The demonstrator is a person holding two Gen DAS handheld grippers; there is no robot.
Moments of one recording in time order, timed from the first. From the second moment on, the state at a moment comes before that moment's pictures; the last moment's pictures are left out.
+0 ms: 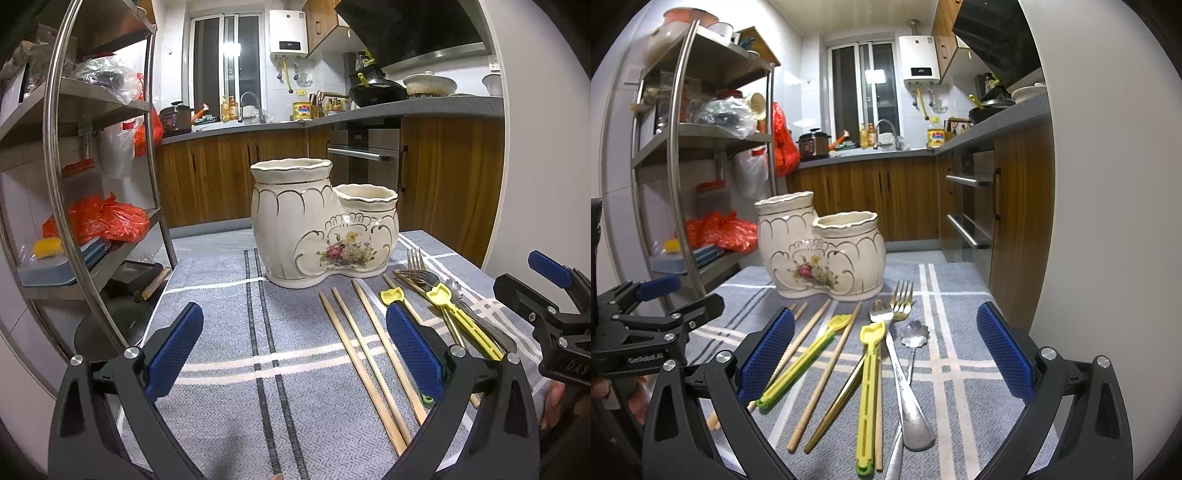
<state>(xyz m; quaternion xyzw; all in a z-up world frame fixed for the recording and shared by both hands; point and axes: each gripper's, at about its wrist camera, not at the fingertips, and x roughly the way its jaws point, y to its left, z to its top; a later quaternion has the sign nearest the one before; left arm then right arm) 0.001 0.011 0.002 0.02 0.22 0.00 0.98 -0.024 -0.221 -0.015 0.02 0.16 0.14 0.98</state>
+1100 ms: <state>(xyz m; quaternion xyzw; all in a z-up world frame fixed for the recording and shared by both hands) 0.001 0.011 0.000 0.03 0.22 0.00 0.97 -0.022 -0.221 -0.015 0.02 0.17 0.14 0.98</state>
